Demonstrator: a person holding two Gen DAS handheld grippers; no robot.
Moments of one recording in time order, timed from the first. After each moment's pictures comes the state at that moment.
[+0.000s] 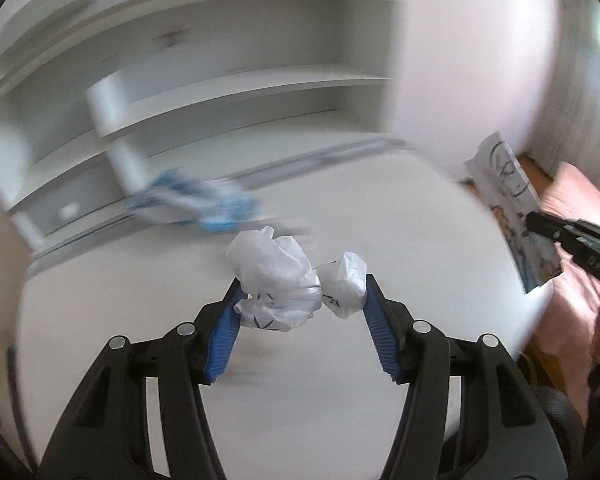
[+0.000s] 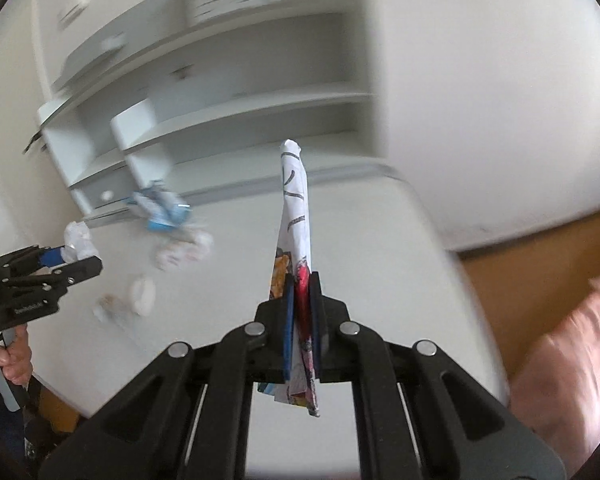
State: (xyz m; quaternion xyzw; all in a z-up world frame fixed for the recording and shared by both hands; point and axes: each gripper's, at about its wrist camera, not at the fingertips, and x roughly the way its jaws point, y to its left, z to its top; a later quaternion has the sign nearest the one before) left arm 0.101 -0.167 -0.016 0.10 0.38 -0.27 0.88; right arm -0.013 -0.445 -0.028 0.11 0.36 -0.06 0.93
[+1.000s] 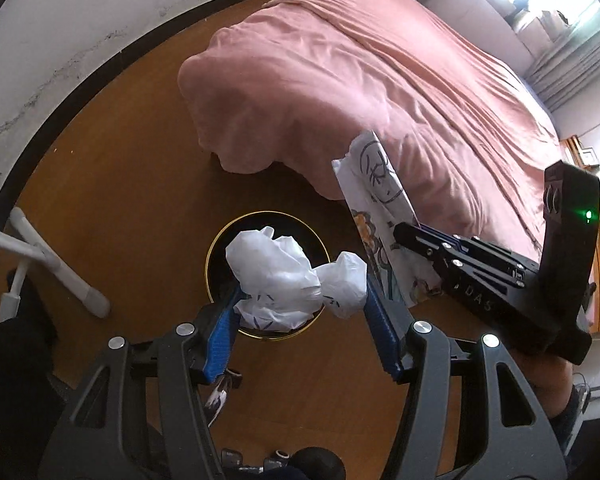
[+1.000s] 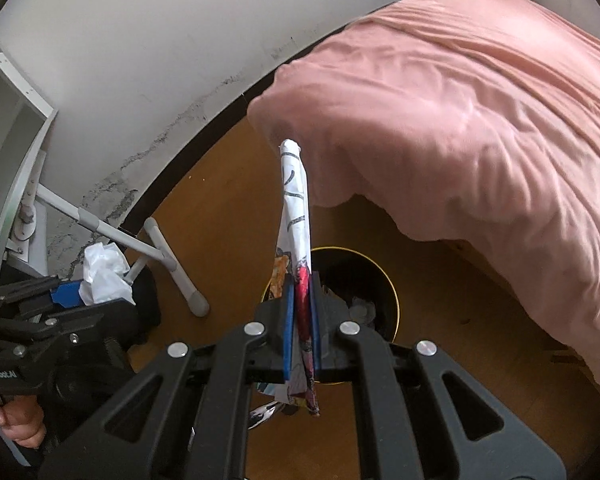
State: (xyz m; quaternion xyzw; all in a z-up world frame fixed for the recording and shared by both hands) left arm -0.182 -0.578 -0.203 0.21 0.57 -0.54 0.59; right arm -0.367 -0.687 -0.228 0.33 0.45 -0.30 0.77
